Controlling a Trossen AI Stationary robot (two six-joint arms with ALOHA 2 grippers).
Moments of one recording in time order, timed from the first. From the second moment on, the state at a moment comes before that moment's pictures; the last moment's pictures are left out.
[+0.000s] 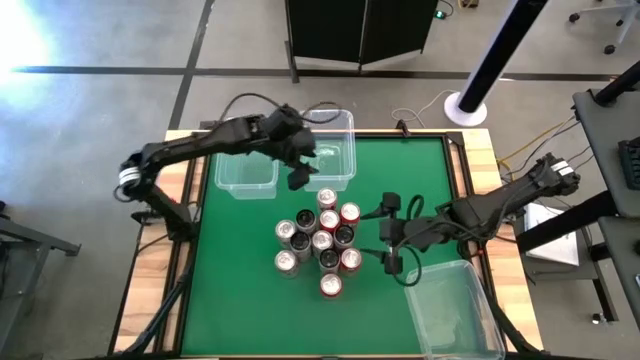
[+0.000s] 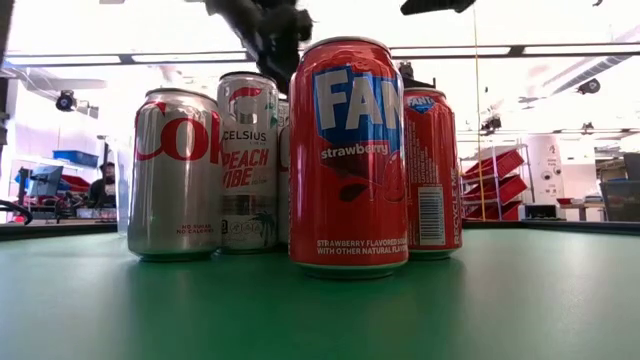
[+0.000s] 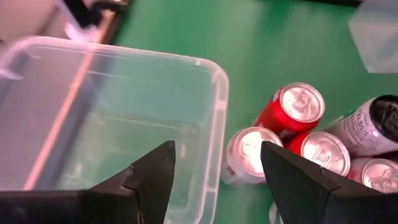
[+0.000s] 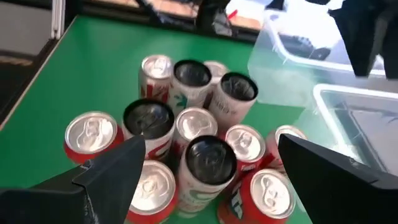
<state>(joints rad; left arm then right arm) 0.38 1.64 1.53 -0.74 0.18 0.15 0.39 1.29 1.06 -0.39 0.41 0.05</state>
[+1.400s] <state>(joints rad) 0.26 2.02 1.88 -1.07 0.19 0.11 0.48 1.31 1.03 -0.50 0.41 0.28</state>
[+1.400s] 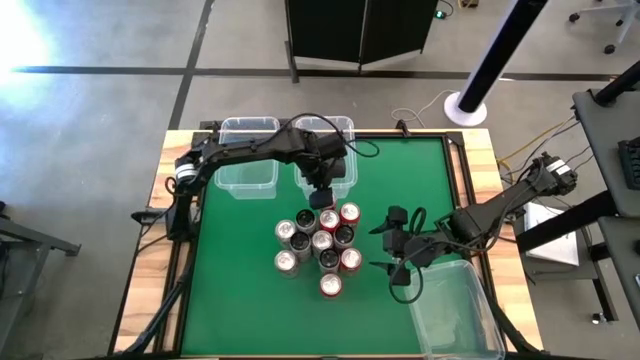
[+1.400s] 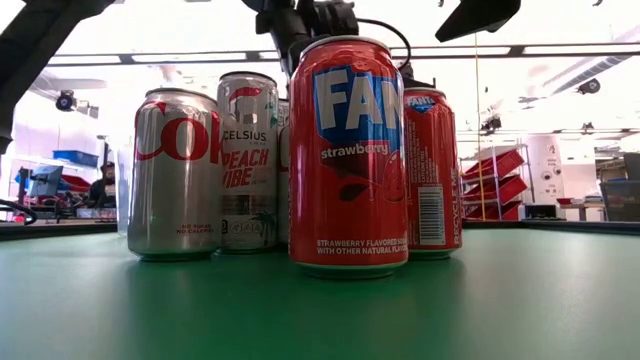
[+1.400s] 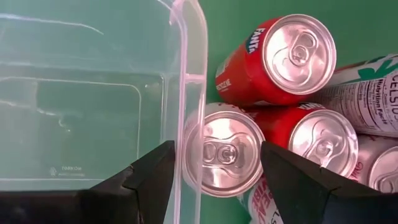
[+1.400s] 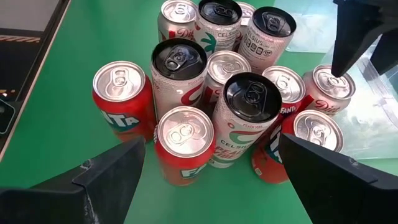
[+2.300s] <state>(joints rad) 0.10 1.57 1.59 -0.61 0.25 0.03 0.87 1.31 1.23 -0.50 0.56 0.33</state>
